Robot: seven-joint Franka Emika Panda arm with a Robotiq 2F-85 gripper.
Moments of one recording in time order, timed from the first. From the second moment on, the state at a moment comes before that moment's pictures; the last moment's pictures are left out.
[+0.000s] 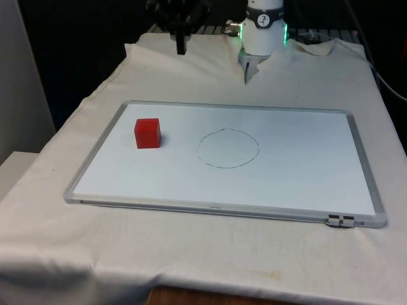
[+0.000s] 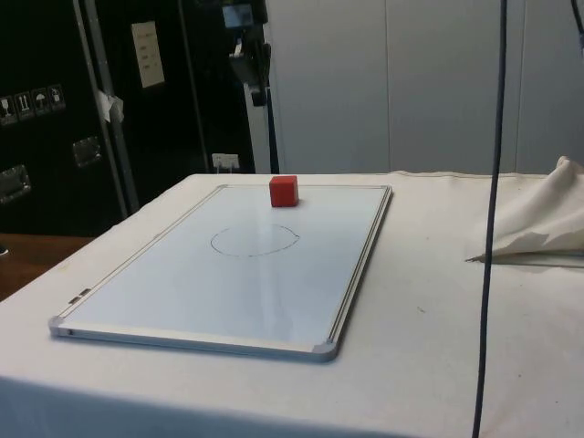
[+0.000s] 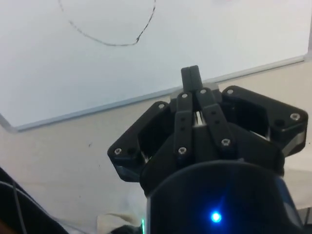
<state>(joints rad) 0.28 0.30 -0.56 -1.81 0.13 2.03 -0.33</state>
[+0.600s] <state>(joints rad) 0.27 0.42 -0.65 -1.81 0.23 2.11 -0.43</state>
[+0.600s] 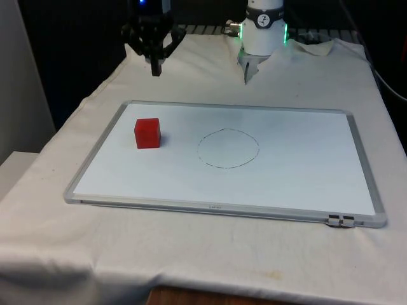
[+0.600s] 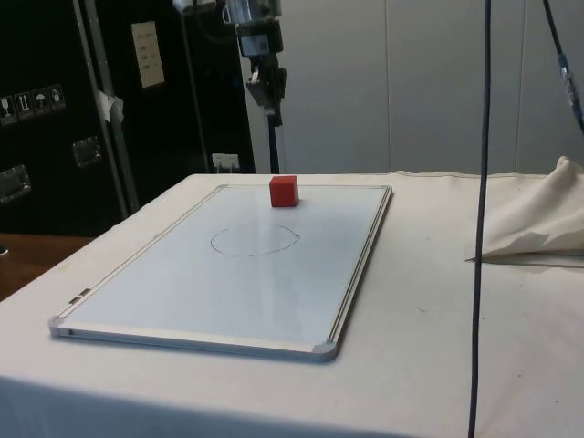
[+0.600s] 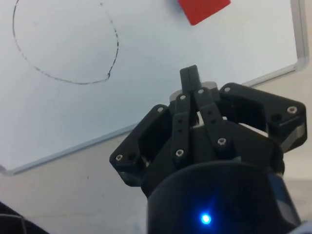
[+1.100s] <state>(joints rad) 0.26 0.54 -0.69 -1.81 0.36 2.22 -0.48</state>
